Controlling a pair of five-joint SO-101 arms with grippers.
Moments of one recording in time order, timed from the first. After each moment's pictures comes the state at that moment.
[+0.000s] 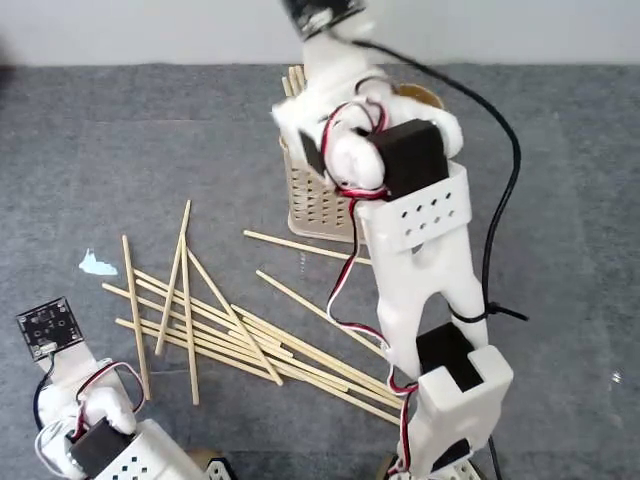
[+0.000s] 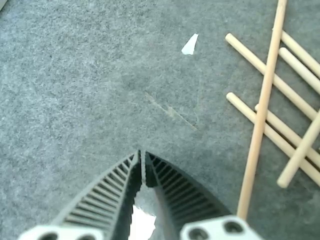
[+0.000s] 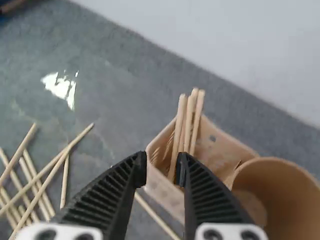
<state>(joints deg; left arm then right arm) -50.2 -102.8 94.2 73.6 -9.0 -29.5 14.6 -61.1 96.0 5.8</state>
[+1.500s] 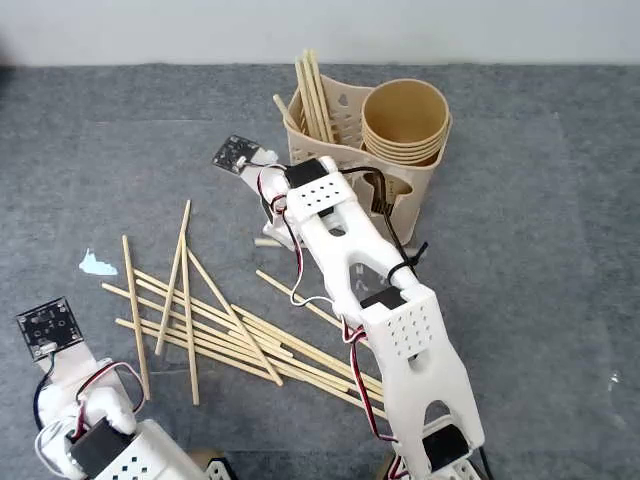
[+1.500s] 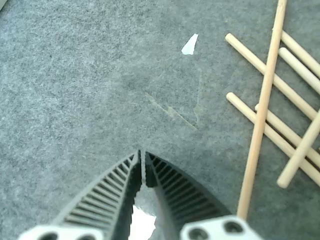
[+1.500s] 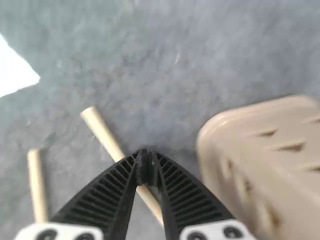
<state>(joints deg) -50.2 -102.8 94.2 73.6 -9.0 -30.6 48.9 -37.1 73.8 30.3</state>
